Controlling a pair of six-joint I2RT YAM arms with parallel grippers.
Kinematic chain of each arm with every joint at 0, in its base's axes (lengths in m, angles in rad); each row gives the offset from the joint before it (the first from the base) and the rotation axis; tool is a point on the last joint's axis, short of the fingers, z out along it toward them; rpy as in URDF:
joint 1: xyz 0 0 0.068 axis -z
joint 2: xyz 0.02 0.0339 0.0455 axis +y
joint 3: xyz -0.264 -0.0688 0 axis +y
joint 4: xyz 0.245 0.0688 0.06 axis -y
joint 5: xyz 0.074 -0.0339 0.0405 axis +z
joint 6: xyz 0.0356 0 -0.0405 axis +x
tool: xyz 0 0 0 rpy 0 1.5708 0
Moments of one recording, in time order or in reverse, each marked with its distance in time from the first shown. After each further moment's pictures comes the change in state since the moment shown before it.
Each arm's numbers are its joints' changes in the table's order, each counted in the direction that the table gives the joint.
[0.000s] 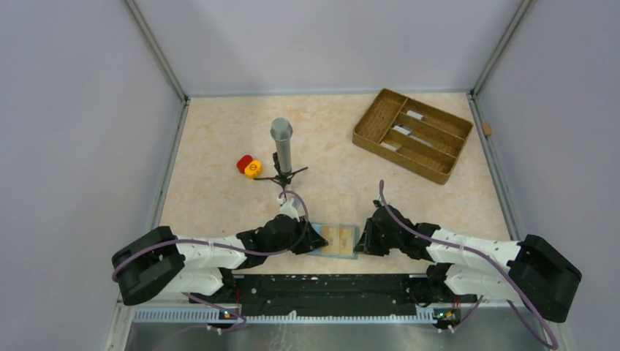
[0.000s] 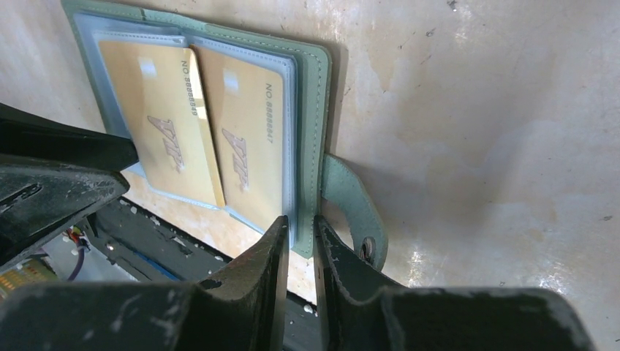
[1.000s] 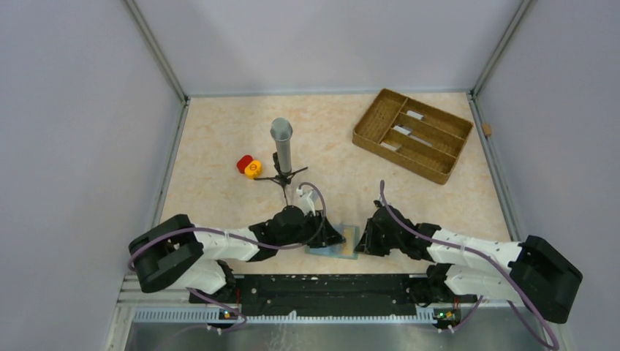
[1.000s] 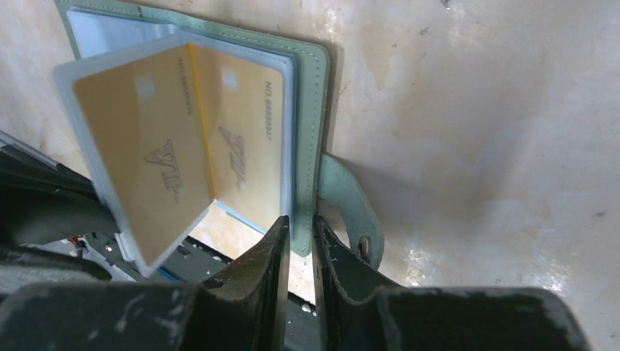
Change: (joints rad) left arm -0.001 0.134 -0.094 0.190 -0.156 0.080; right arm 0.000 -0.003 0.001 -0.003 -0.003 0.000
